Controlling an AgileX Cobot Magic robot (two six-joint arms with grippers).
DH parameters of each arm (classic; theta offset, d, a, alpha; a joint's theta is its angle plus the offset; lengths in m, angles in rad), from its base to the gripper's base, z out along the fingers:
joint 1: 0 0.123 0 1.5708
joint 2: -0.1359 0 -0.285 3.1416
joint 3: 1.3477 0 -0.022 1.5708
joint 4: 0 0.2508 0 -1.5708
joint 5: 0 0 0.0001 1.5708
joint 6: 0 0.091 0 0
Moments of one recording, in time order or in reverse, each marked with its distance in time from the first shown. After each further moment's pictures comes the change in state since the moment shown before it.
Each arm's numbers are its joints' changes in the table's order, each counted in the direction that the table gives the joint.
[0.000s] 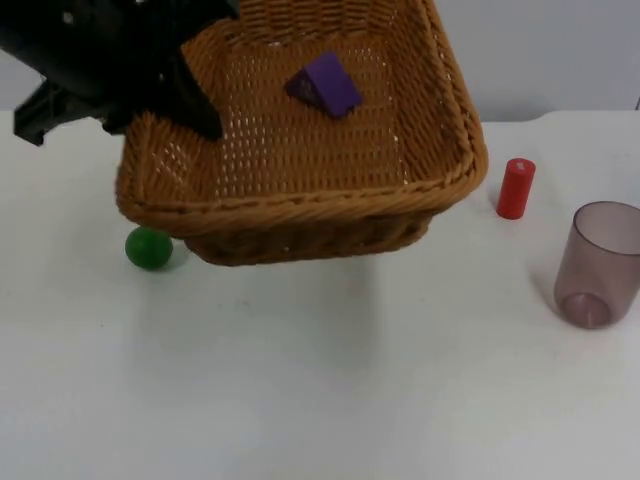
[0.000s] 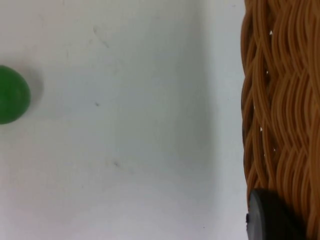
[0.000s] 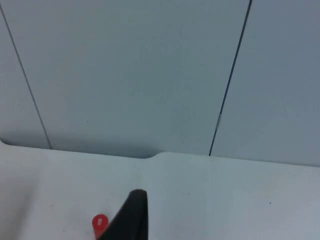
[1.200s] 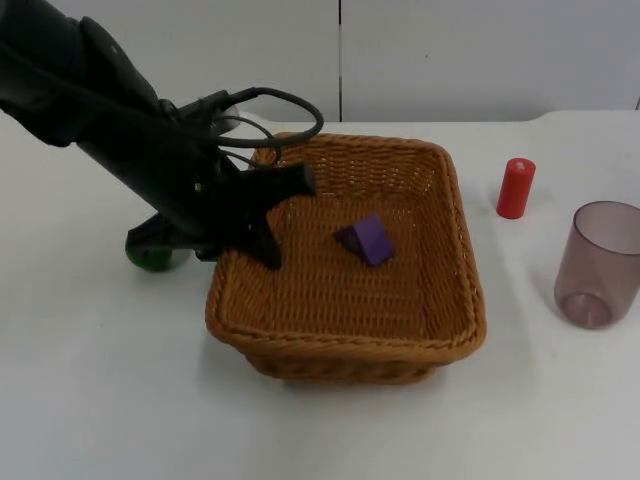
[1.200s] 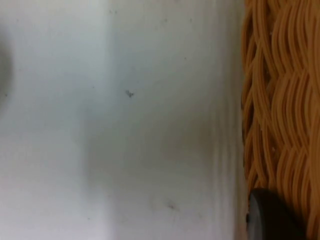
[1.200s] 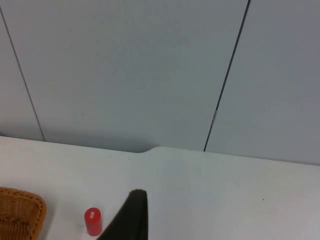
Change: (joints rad) right arm 0.000 0.000 0.000 -0.018 0.008 -0.019; left arm -0.062 -0.430 -0.110 -0.124 -0.126 0.215
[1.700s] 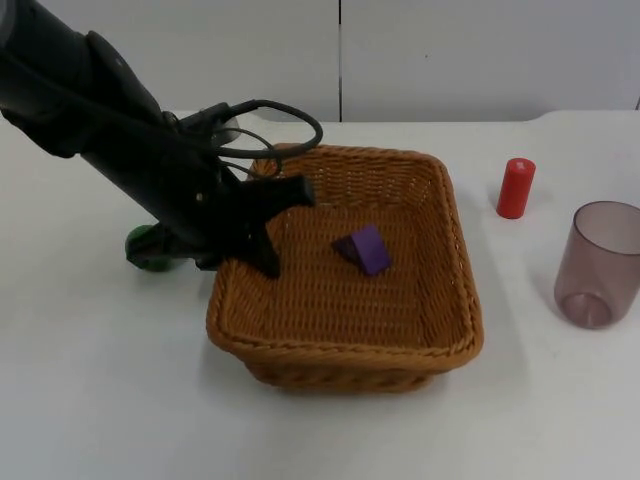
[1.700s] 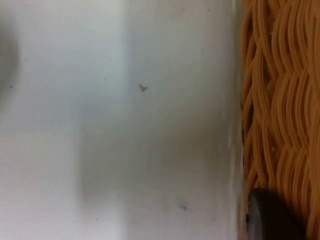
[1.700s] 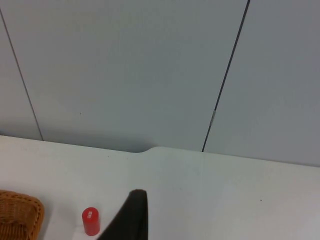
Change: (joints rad) right arm 0.000 0.000 0.000 -0.008 0.000 -0.007; left arm 0.000 -0.021 0.000 -0.004 -0.008 0.000
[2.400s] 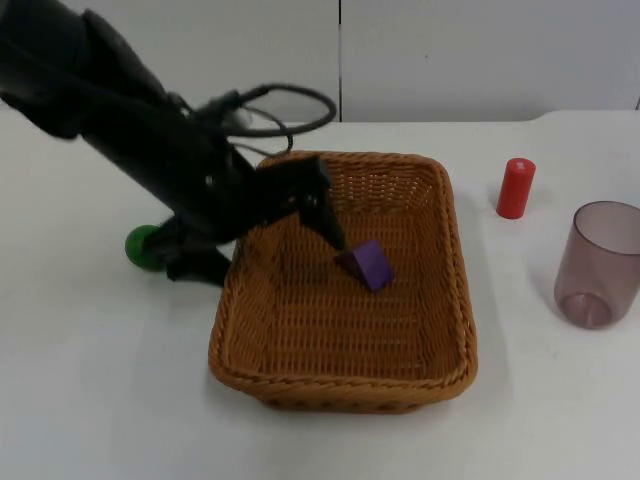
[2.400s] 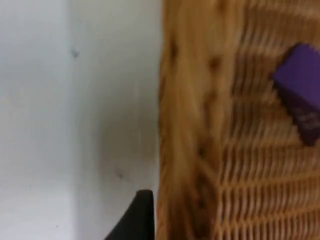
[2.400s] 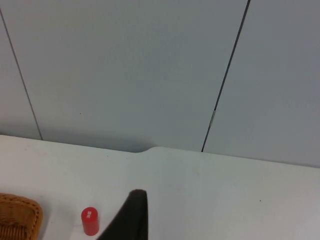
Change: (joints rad) right arm 0.000 0.000 0.000 0.000 0.000 -0.005; left arm -0.018 0.064 0.000 -0.013 0.079 -0.033
